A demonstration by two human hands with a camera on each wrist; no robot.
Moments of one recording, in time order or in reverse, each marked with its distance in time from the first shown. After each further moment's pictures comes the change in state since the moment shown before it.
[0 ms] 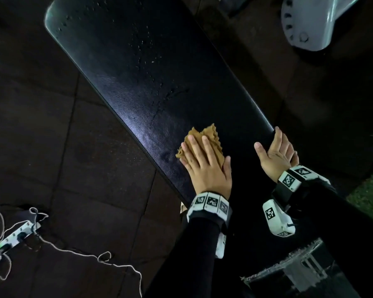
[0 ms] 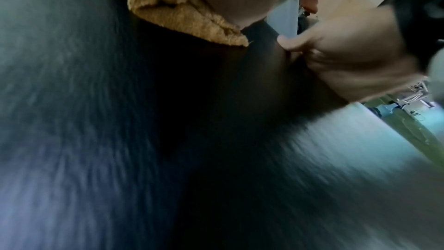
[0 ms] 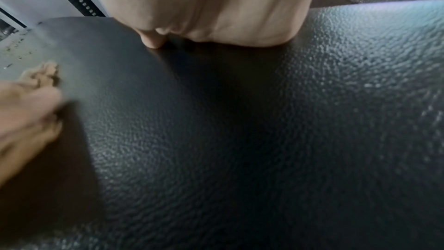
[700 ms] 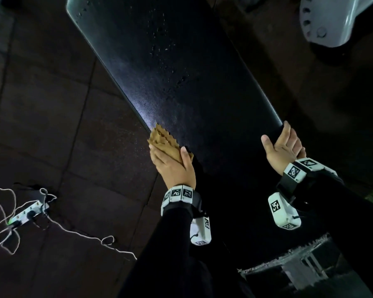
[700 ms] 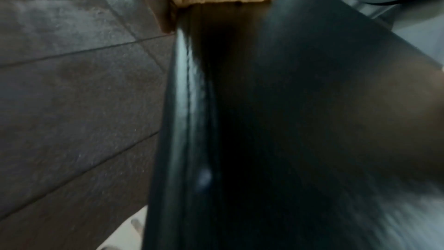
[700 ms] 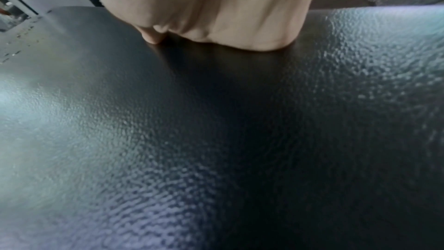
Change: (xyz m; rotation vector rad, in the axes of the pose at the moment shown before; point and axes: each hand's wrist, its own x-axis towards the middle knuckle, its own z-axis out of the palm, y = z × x) left_hand 0.001 -0.068 -0.022 -0.458 0.211 -0.488; right_hand 0.005 0.005 -0.001 -0.026 -0.050 -0.028
